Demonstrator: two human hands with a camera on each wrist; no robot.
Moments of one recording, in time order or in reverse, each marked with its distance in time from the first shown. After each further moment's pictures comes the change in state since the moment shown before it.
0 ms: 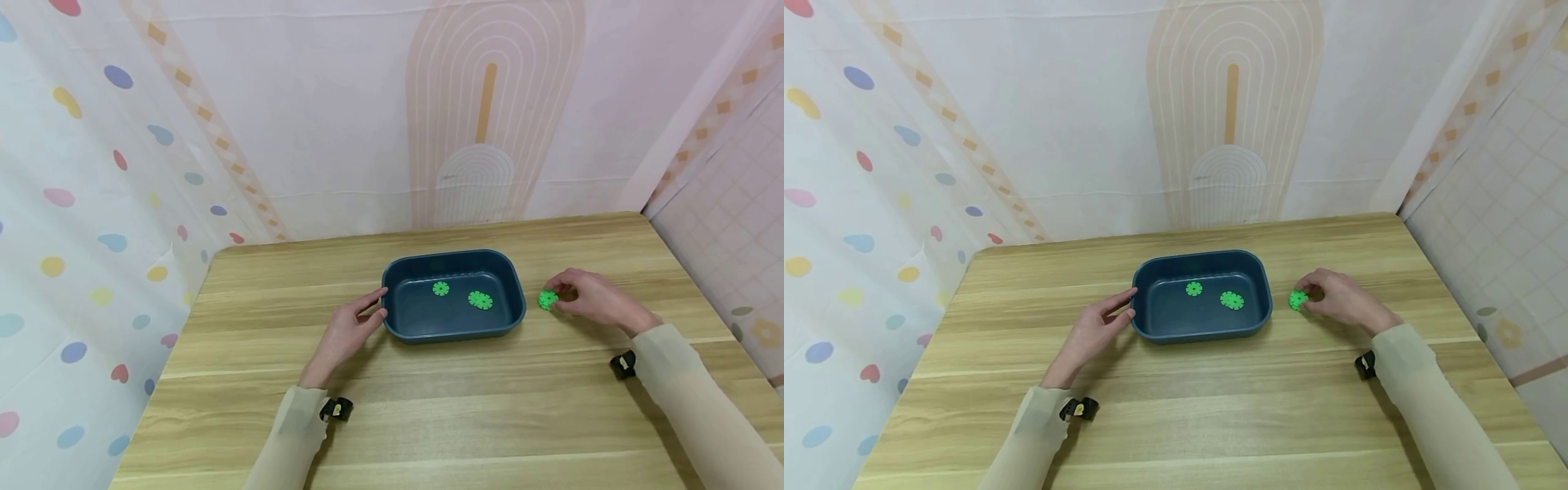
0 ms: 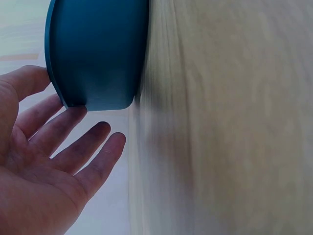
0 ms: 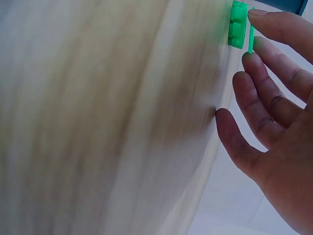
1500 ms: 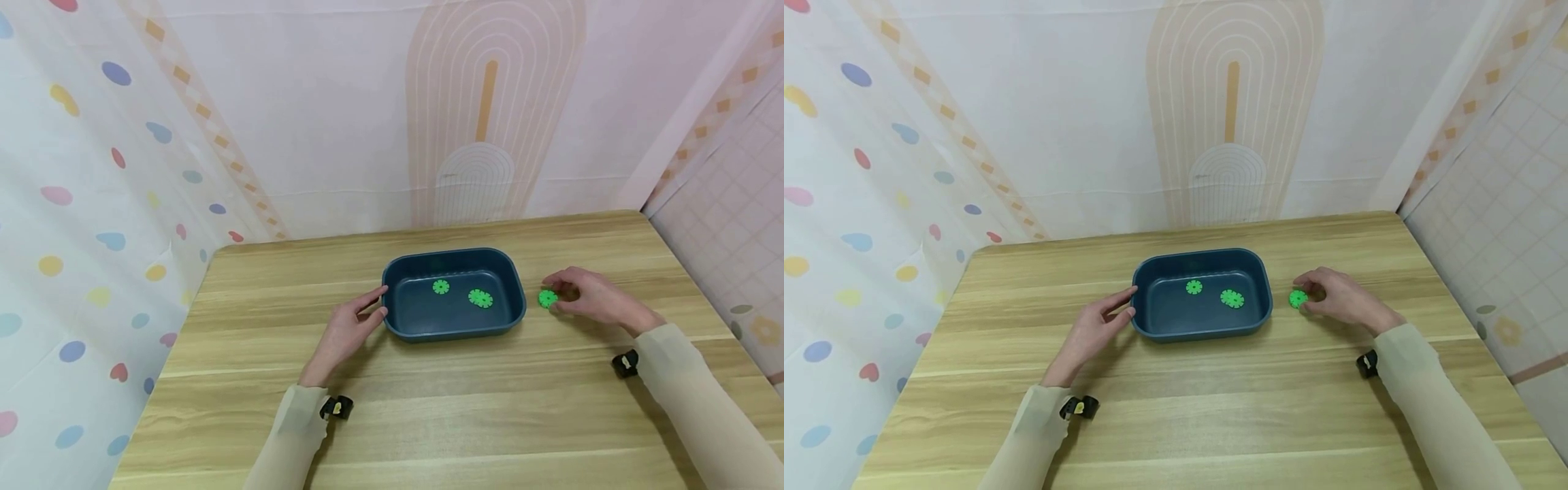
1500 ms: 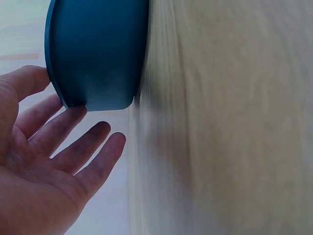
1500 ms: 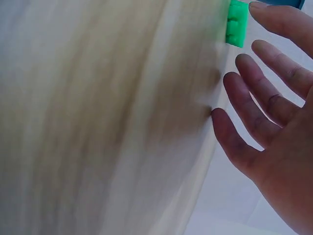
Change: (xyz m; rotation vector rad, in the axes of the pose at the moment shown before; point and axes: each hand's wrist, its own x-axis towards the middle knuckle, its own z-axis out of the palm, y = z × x) left_hand 0.000 -0.005 0.001 -0.020 0.004 0.015; right_hand -0.005 -0.003 -0.002 0.049 -0.017 0.001
